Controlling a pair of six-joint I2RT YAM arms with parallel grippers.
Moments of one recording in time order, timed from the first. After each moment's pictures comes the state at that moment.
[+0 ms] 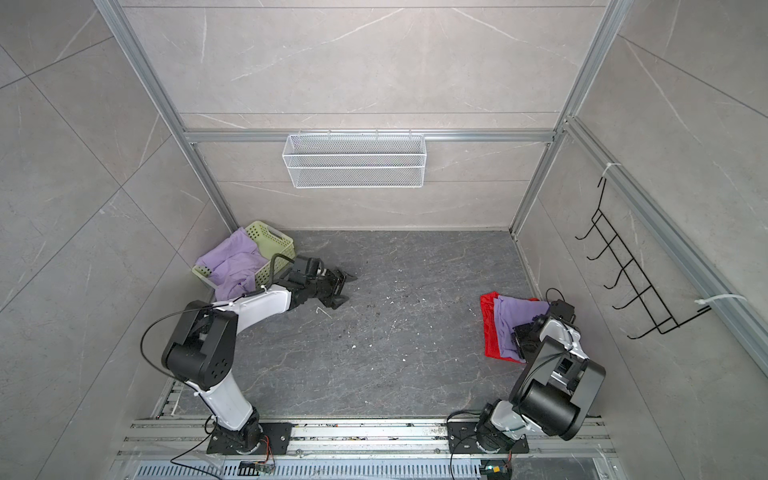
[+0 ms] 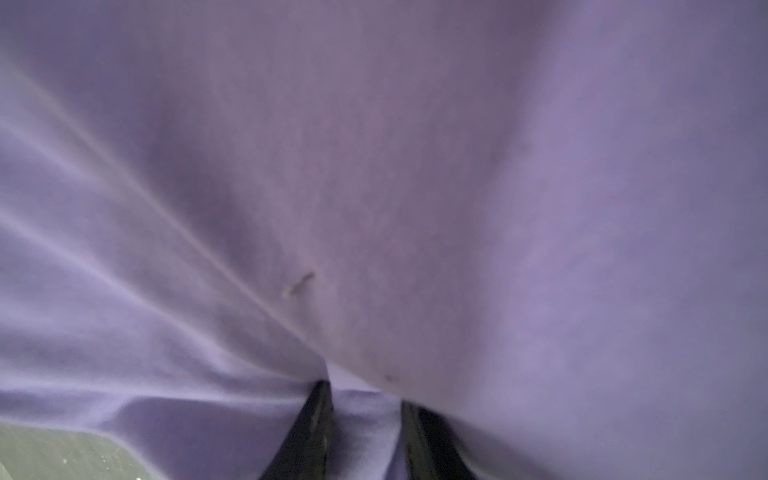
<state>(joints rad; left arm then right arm) -0.40 1.71 1.10 -0.13 0.48 -1.29 -0.66 1.49 0.78 -0.62 -0.21 0.68</state>
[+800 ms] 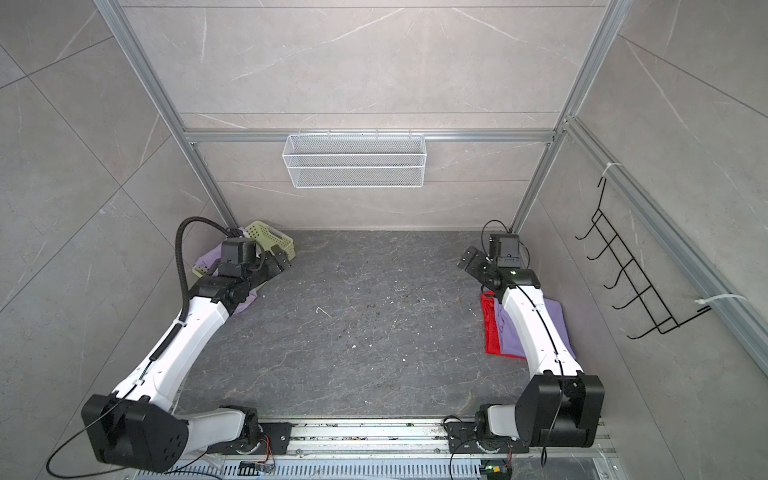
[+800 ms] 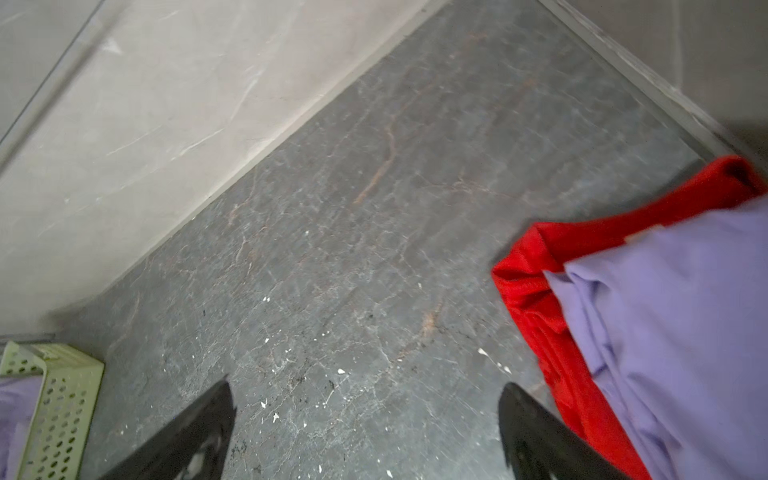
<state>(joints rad) -0.17 1.22 1.13 -0.51 -0.19 -0.55 0.02 1.36 1.21 -0.58 -0.01 0.54</state>
